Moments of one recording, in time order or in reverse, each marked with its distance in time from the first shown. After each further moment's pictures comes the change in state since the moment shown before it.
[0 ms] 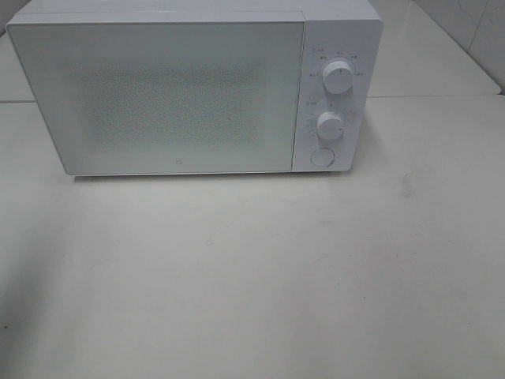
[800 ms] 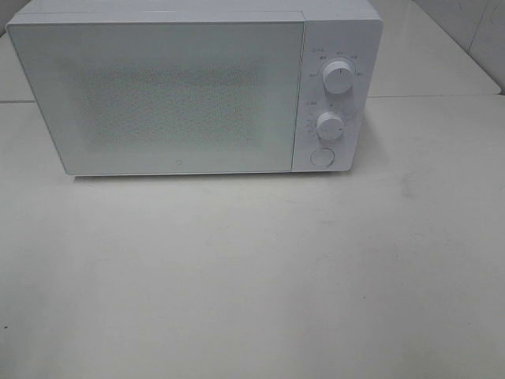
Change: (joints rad) left arm 0.000 -0.711 0.386 0.004 -0.169 0.020; right arm 0.000 0.000 0.000 0.000 0.000 0.000
